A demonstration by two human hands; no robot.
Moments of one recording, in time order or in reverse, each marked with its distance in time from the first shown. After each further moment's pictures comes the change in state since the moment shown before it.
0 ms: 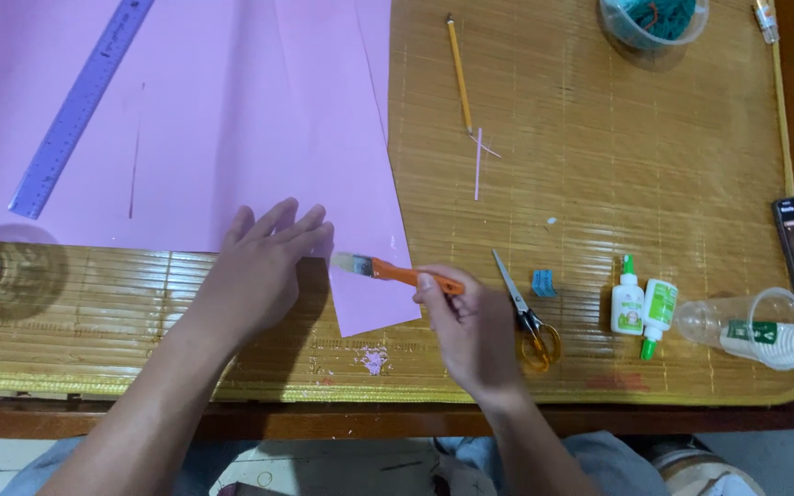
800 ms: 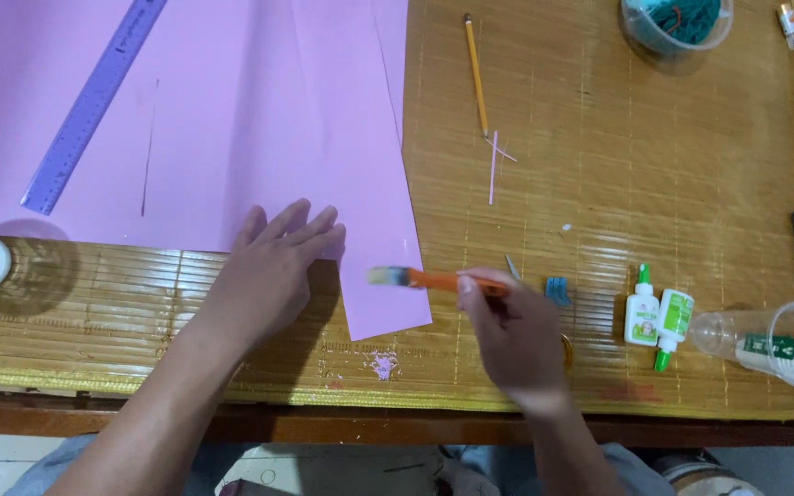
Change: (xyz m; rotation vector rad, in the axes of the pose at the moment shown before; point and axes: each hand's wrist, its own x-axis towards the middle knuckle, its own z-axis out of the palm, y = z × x) left_hand -0.002 0.000 -0.002 0.047 0.008 0.027; right_hand 0.009 0.026 -0.023 0.015 0.049 -0.130
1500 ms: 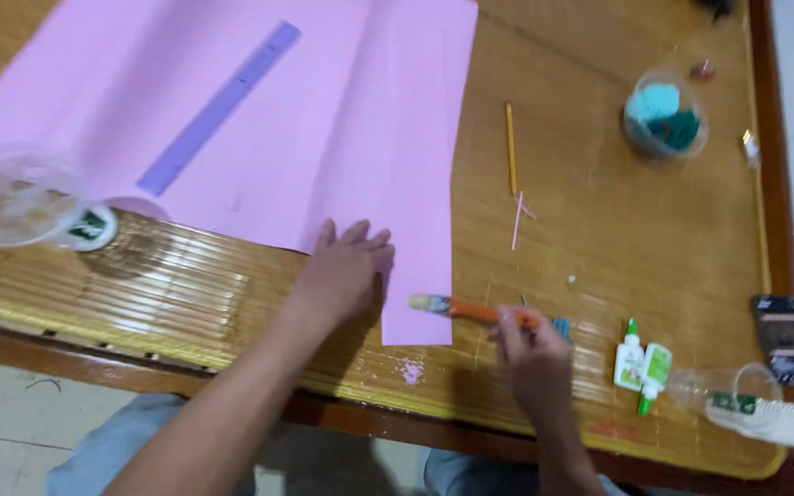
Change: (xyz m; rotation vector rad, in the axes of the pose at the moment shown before) left_hand 0.006 -0.004 0.005 -0.084 -0.121 0.050; right_hand -0.012 0.004 0.004 0.109 0.102 0.398
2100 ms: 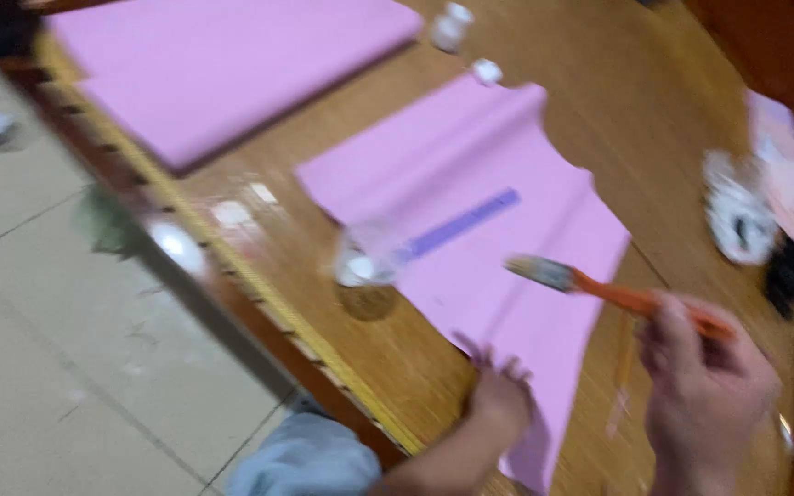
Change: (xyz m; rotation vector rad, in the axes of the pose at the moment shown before) left_hand 0.033 0.002 0.031 -0.108 -0.057 -0.053; right_hand -0.091 -0.256 0.158 -0.197 -0.105 -1.031
